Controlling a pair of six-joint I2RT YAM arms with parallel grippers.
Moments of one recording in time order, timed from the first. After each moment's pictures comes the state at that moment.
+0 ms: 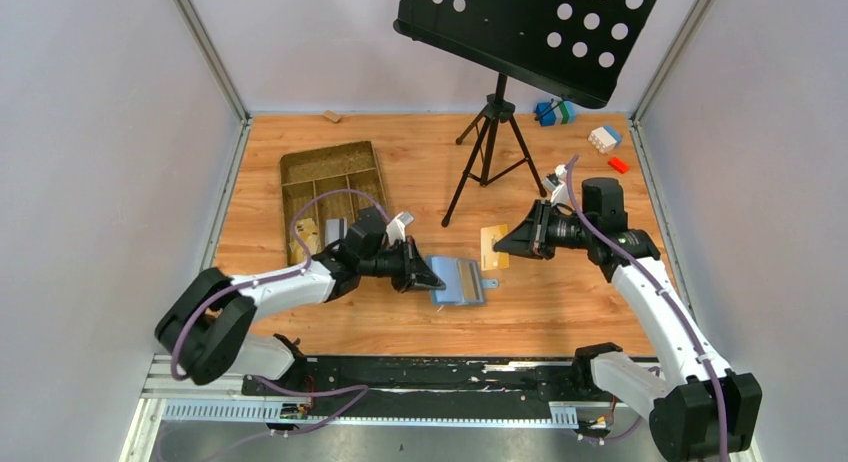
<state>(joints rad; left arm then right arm) -0.70 1.31 0.58 0.25 0.62 -1.12 0.19 1.01 0.85 -0.49 -0.90 0.68</state>
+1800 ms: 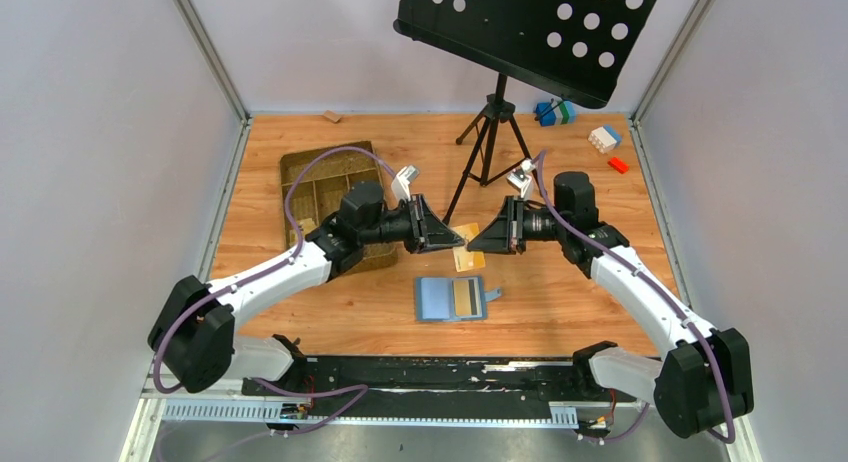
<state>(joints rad) -0.71 1.31 0.83 0.21 0.59 -1.10 0.34 1.14 0.79 -0.13 -1.02 0.82</state>
